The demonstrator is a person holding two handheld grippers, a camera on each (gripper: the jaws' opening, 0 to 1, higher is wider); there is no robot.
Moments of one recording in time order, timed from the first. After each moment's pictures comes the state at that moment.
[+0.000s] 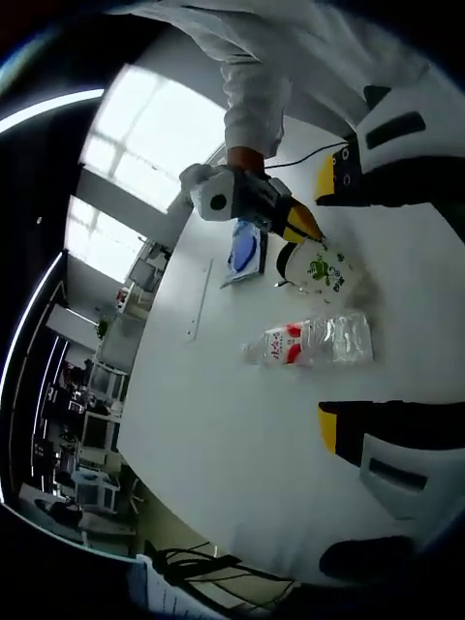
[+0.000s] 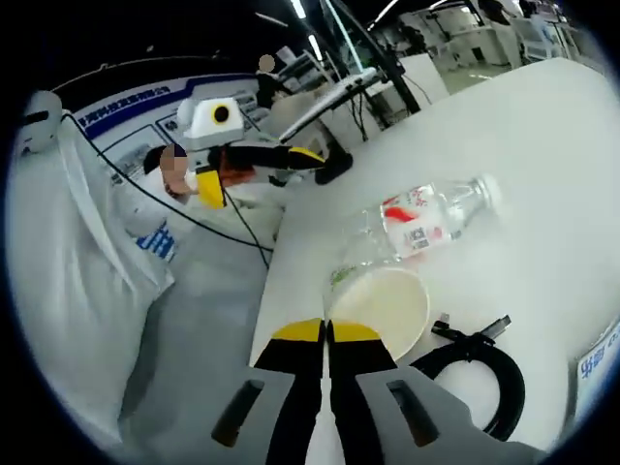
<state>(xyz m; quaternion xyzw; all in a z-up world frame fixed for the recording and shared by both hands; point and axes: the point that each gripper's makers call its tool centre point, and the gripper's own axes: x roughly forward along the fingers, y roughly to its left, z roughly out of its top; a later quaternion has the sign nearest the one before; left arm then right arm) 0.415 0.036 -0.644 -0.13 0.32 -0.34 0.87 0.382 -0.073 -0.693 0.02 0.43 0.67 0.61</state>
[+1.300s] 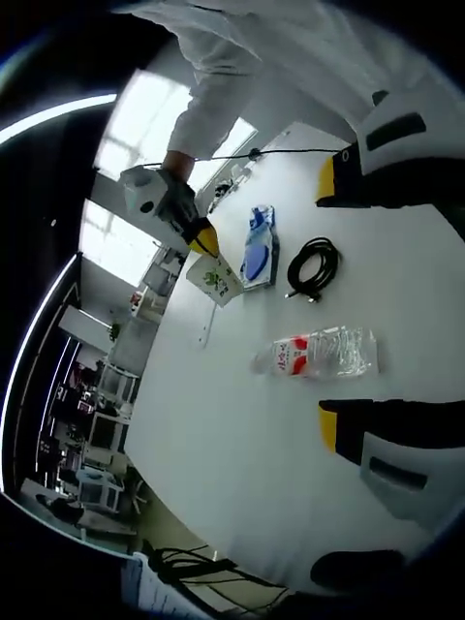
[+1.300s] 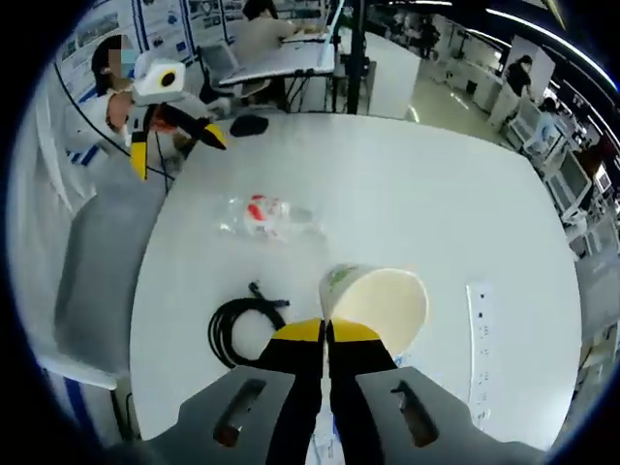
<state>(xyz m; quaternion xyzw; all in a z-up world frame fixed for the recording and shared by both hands) 0.411 0.031 -0.637 -0.15 0.30 -0.34 0.88 0.526 -0.150 -0.638 -0.34 0.39 0.55 0.65</state>
